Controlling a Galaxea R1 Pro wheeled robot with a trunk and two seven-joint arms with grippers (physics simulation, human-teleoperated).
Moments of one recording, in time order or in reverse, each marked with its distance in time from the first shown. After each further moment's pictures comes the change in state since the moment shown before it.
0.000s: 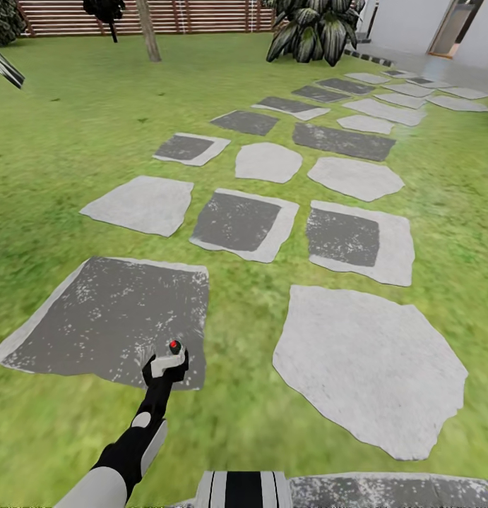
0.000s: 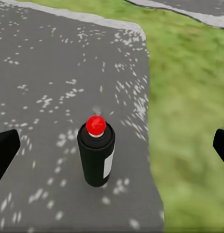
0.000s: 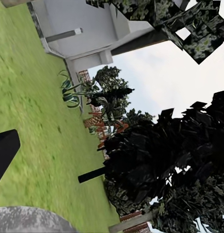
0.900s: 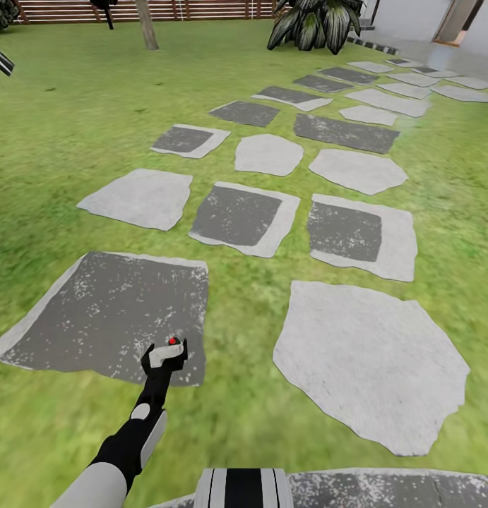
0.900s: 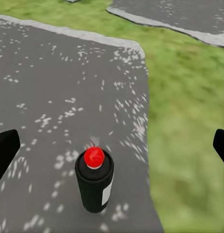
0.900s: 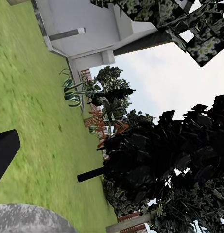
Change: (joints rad) left arm 0.000 0.000 0.001 -0.081 -0.001 -0.001 0.000; right arm 0.000 0.003 0.000 0.000 0.000 0.000 0.000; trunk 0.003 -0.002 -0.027
